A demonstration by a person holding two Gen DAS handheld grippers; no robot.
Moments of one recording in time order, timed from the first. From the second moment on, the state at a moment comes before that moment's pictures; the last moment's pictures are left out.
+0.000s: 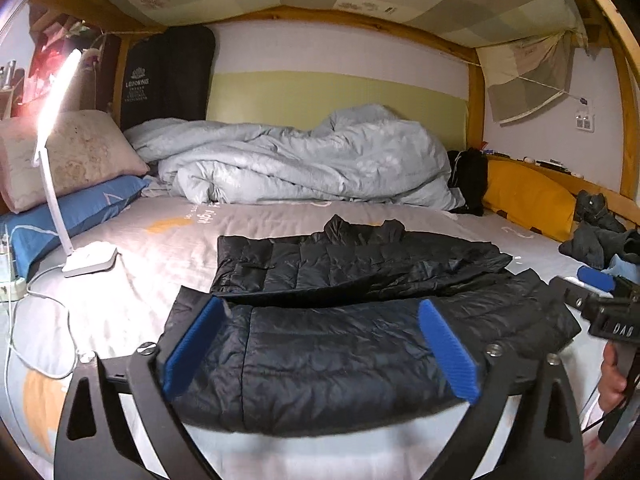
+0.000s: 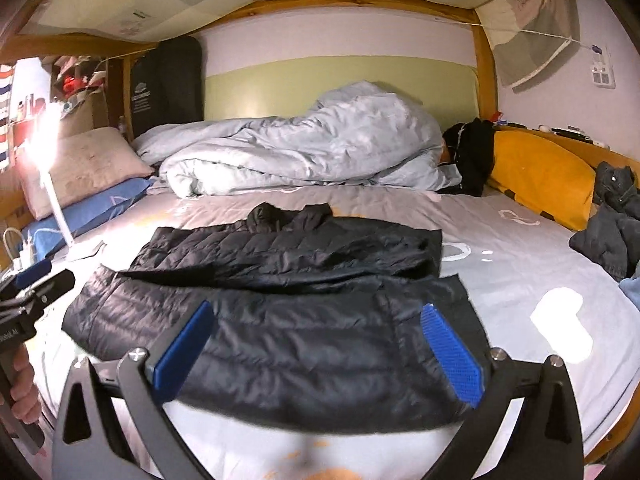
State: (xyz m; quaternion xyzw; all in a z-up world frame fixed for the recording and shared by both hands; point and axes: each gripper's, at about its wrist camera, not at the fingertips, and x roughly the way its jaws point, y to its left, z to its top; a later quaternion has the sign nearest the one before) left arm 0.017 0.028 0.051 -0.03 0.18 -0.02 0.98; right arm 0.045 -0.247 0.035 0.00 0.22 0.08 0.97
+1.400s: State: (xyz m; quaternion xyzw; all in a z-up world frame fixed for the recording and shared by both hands) left arm 0.081 0.006 -0.061 0.13 0.34 0.07 0.93; right arm 0.075 -0.215 -0.070 -0.21 0.31 -0.02 0.93
